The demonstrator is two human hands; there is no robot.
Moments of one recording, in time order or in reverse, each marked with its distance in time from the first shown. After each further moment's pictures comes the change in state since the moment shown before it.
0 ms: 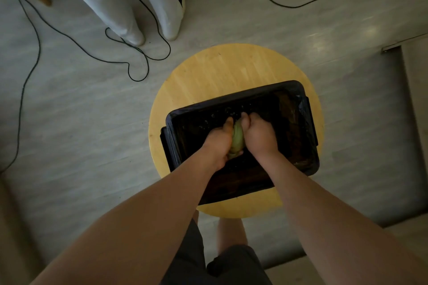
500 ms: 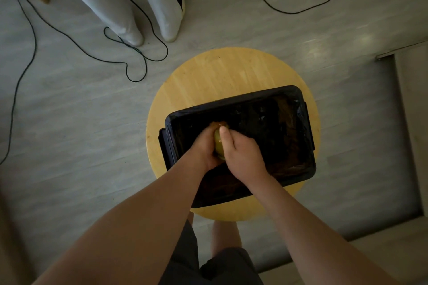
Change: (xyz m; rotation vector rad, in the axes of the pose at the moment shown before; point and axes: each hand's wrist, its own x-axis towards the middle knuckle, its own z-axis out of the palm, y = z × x) left_hand 0.005 0.002 -0.026 -0.272 -0.117 -0.146; right_hand -0.057 -0.049 -0.012 0.124 -0.185 -0.127
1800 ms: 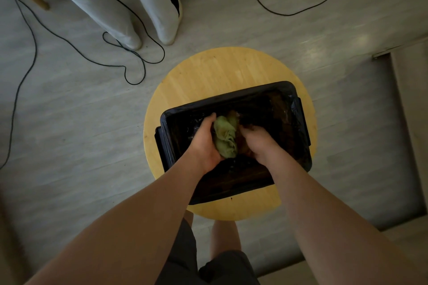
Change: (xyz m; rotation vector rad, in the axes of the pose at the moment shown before) left_hand -0.014 -0.008 0.010 -0.164 -0.088 0.053; right_hand 0.046 0.063 -0.023 0.556 -0.167 0.697
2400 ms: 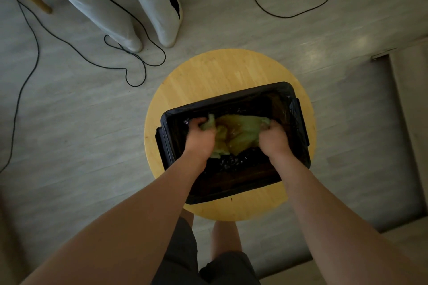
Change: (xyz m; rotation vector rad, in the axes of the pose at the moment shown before) left_hand -0.012 0.007 -0.005 0.584 0.328 0.335; right_hand -0.018 -0.001 -0.025 -0.209 0.279 -0.190
